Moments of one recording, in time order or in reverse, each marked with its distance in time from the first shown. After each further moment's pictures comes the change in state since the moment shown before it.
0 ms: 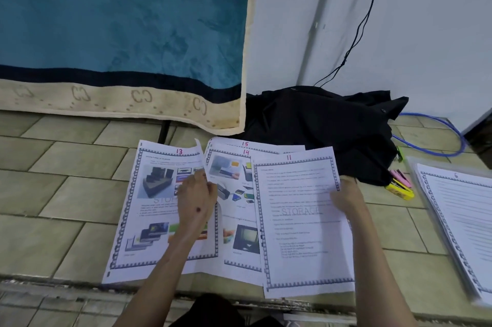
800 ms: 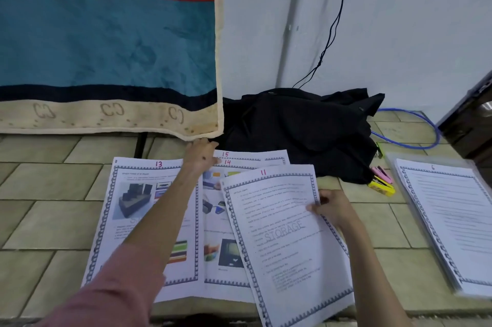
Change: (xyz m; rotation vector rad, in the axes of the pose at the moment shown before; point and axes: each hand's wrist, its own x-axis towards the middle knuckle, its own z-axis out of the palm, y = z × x) left_hand 0.131 0.059 0.015 0.460 -0.406 0.311; right_hand -0.003 0.024 -0.005 0.188 -0.204 -0.055
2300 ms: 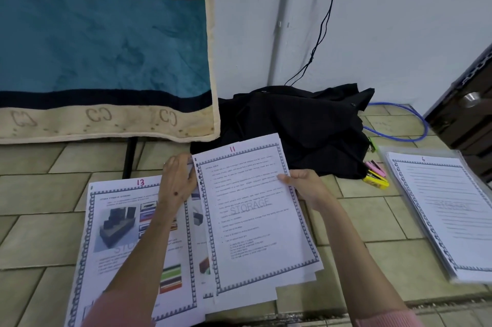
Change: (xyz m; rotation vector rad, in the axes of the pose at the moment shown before) left_hand -0.046 -0.034 0.047 -0.429 0.502 0.041; right_hand 0.016 -0.047 0.030 0.436 -0.164 -0.054
